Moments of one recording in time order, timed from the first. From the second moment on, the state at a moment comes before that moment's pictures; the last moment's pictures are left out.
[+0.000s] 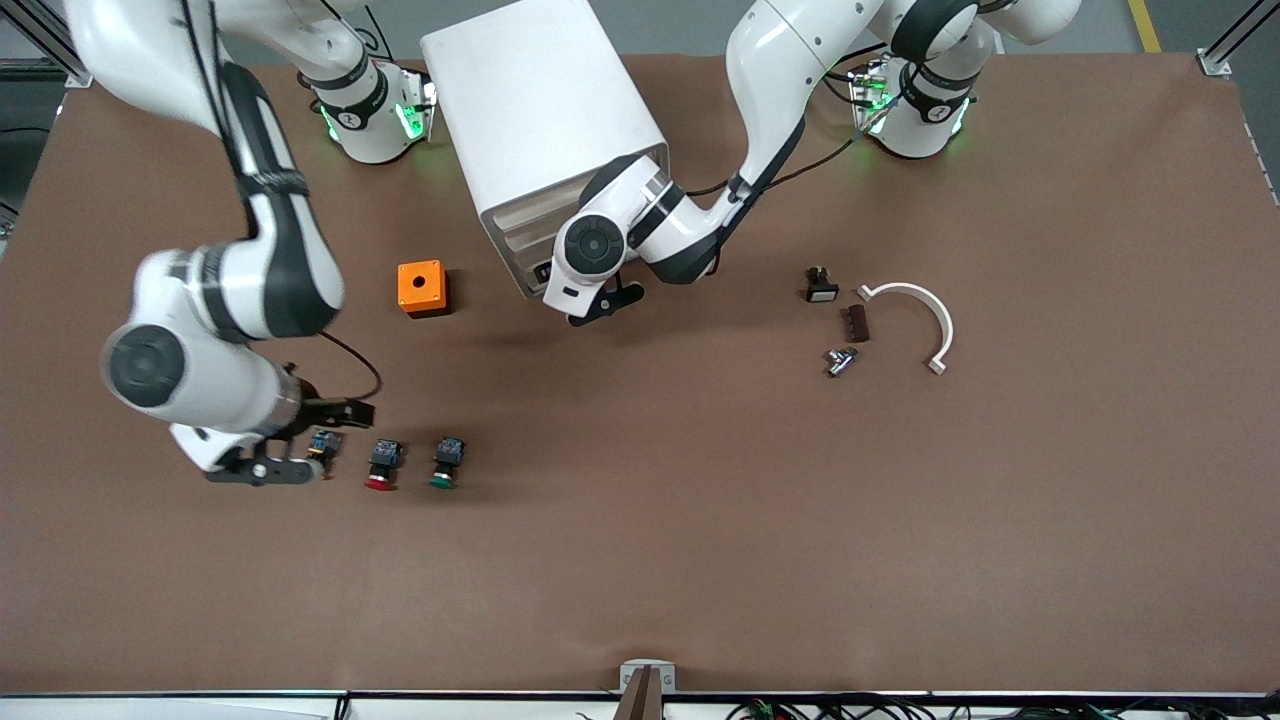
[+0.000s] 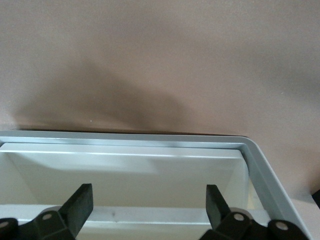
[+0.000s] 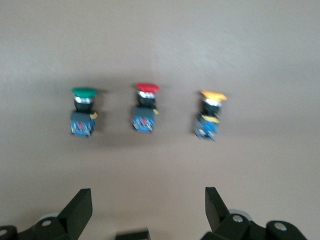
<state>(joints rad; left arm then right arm) -0.88 0.84 -0.12 -1.33 -0.43 2.02 -1.18 0.28 0.38 -0.18 -1.61 0.06 1.84 0.12</state>
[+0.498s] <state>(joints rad) -0.78 0.77 -0.10 -1.30 -0.35 1.90 -1.18 0.17 0.19 -0.18 -1.62 0.00 1.65 -0.01</state>
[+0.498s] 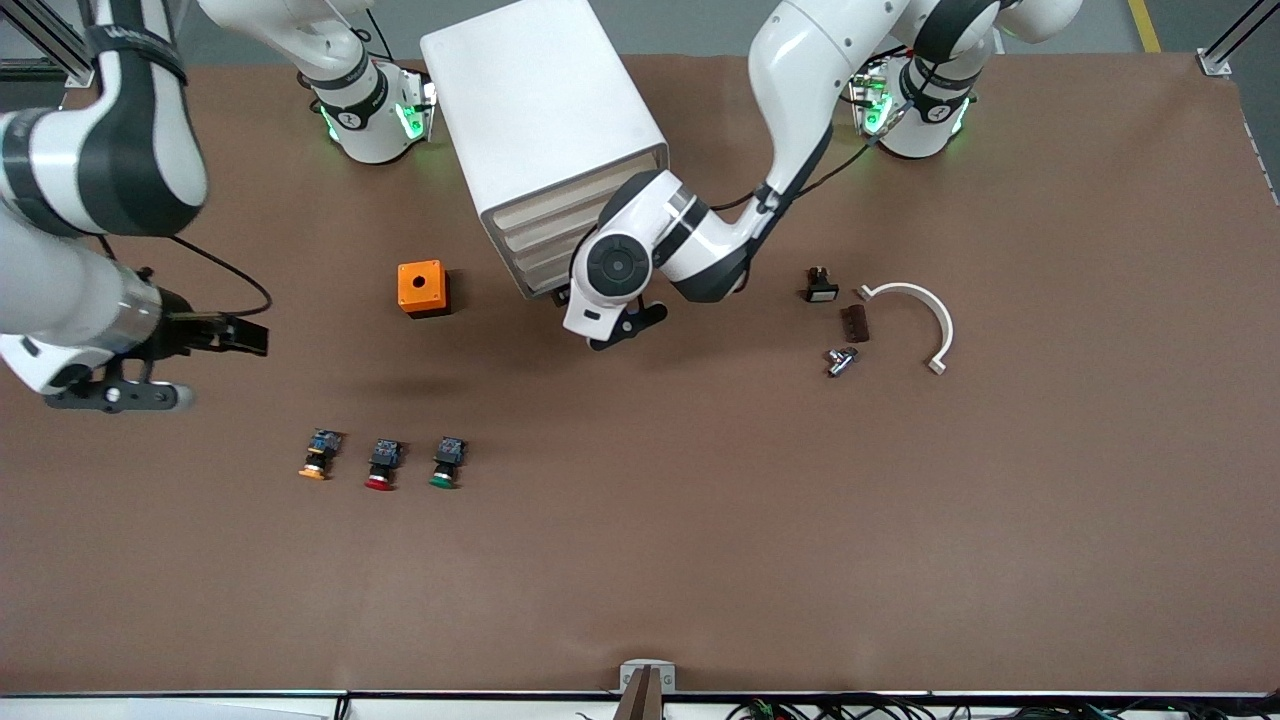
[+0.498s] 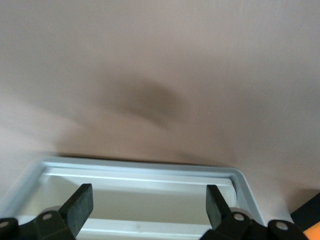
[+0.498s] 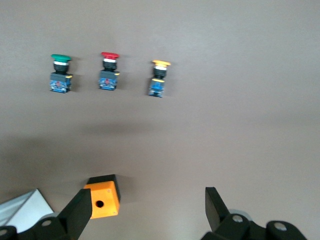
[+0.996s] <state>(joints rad) -0.49 0.36 -0.09 -1.27 -0.26 1.53 -0.88 0.06 0.15 -0.18 -1.60 0.00 1.64 -0.07</state>
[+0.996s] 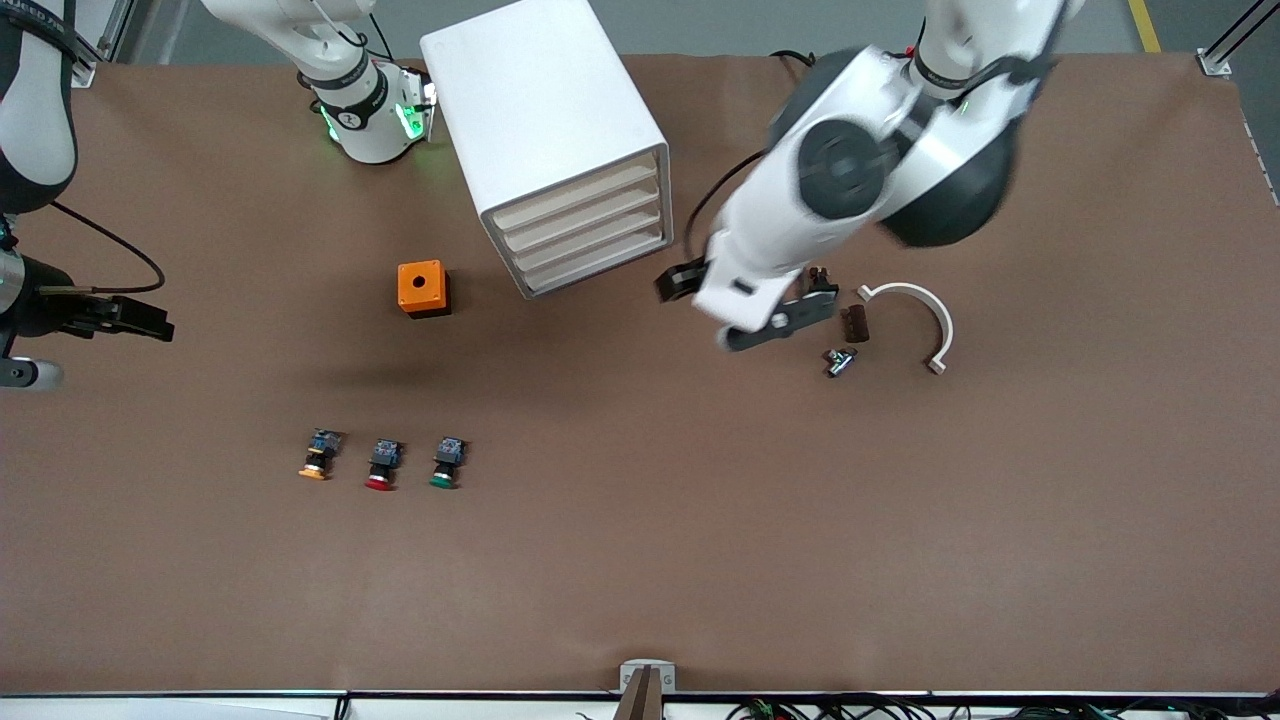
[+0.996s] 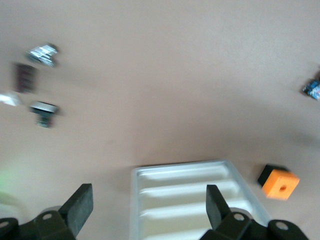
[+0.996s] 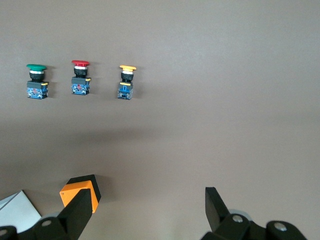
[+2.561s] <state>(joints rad) 0.03 0.01 -0.08 -1.61 -0.04 1.70 -0.09 0.07 0.07 -0.16 -1.42 0.00 1.38 -0.07</state>
